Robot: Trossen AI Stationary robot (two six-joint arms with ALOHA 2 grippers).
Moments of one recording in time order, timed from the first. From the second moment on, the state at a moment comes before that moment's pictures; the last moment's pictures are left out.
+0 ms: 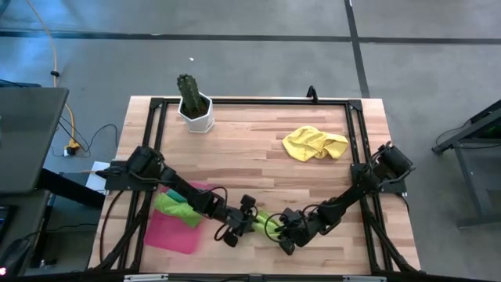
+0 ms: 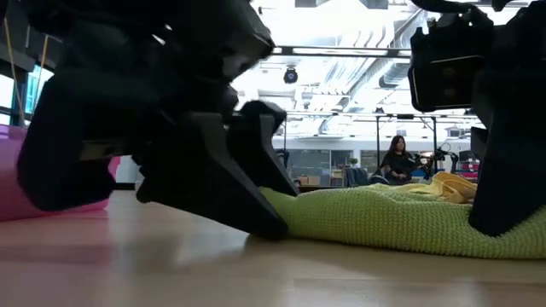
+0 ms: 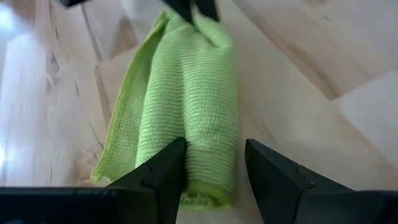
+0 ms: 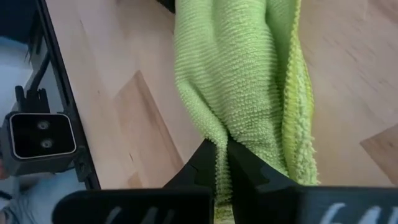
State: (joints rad) left arm -0.33 2.04 0.97 0.37 -0.15 0.15; right arm 0.65 1.86 0.88 0.08 0.19 1.25
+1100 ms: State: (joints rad) left arm -0.26 2.04 0.98 0.29 0.26 -0.75; right arm 0.69 1.85 1.16 -0.37 0.28 0.27
